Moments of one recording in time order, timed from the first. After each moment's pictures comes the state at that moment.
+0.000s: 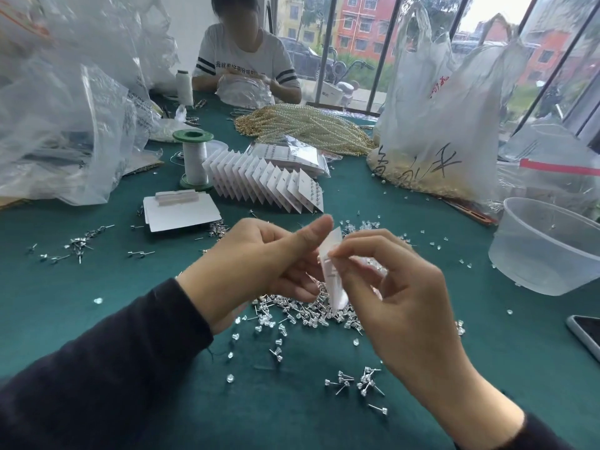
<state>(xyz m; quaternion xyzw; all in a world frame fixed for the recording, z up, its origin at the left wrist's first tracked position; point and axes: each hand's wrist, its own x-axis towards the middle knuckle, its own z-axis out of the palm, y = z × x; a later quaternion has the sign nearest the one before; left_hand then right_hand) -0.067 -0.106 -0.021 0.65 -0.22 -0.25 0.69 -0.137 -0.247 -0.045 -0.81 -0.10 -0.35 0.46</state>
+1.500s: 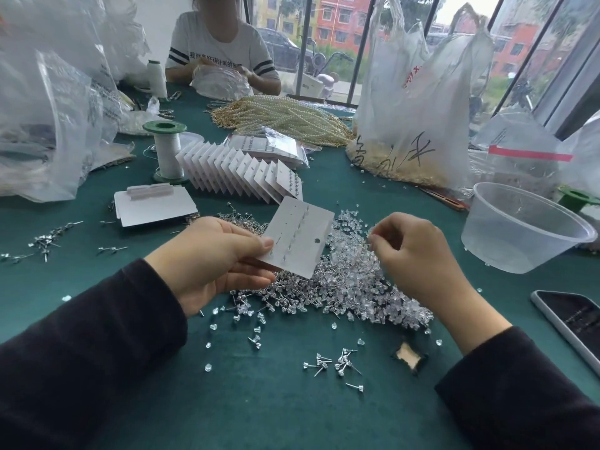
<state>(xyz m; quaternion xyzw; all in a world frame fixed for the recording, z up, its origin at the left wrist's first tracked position) -0.056 -0.104 -0.022 0.68 -0.06 -0.27 0.68 -0.116 -0.327 -0.046 -0.93 0.12 -0.24 0.27</state>
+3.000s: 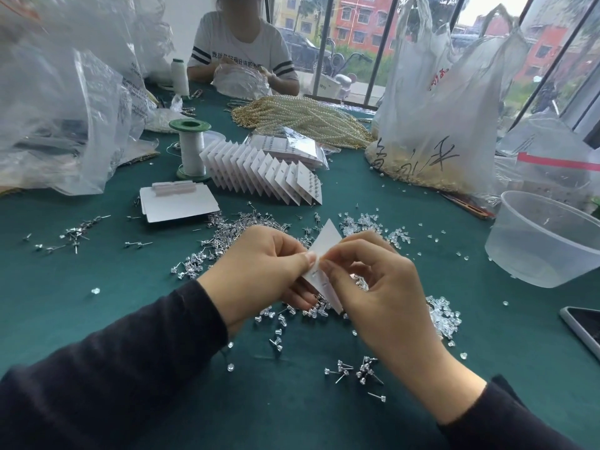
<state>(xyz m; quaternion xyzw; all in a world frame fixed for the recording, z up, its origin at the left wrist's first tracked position) -0.069 -0.116 -0.039 0.70 -0.20 -0.22 0.65 -0.128 -0.248 -0.059 -0.84 -0.05 -0.30 0.44</state>
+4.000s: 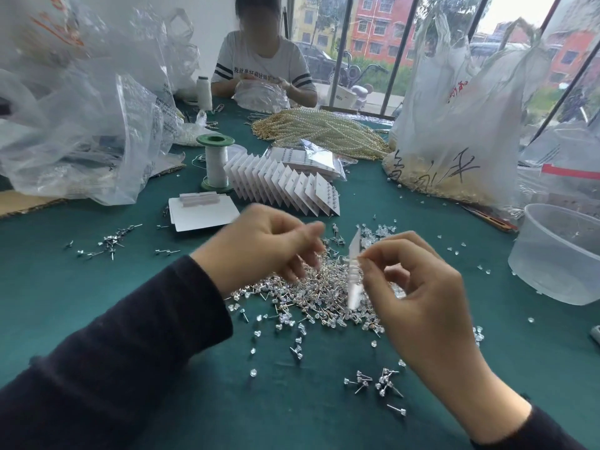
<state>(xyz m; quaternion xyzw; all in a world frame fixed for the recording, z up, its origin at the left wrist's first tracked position) -0.043 -0.091 -0.019 0.77 -0.28 -0.16 0.55 -0.134 -0.249 -0.047 -0.83 -0.06 -0.36 0.42</state>
